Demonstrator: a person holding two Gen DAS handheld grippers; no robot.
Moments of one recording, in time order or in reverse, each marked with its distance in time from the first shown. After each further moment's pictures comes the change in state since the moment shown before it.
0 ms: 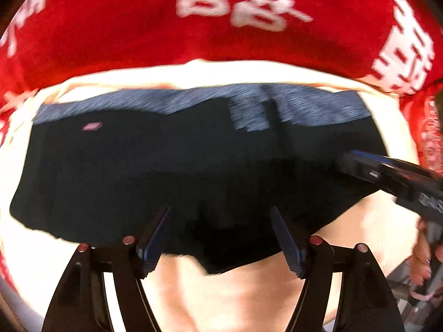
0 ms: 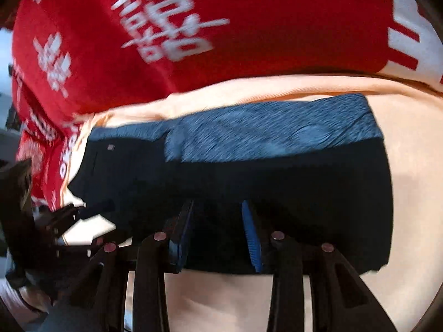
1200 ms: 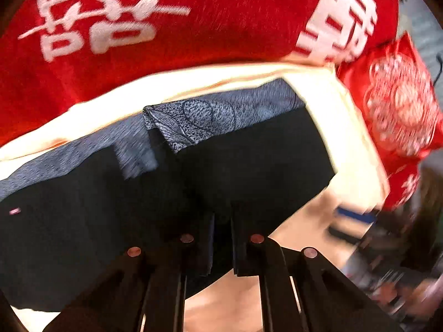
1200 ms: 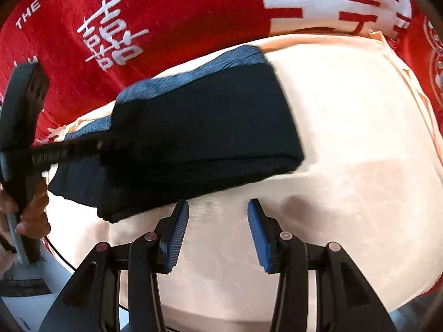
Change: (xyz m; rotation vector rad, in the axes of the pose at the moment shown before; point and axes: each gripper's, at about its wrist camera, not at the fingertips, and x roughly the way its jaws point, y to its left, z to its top) left arm 0.011 -0.077 0.049 0.286 0.088 -0.279; right arm -0.059 -0.055 -0.078 0.190 -0.063 -0.139
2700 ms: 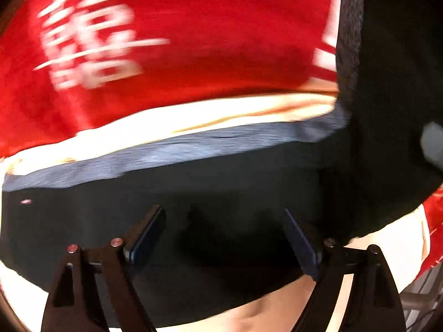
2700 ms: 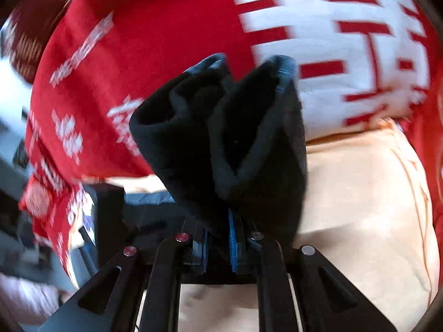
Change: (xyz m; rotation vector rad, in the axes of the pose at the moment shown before) left arm 0.048 -0.080 0.057 -0.149 -0.215 0.311; right arm -0.064 -0.025 0.083 -0.127 -0.275 0.174
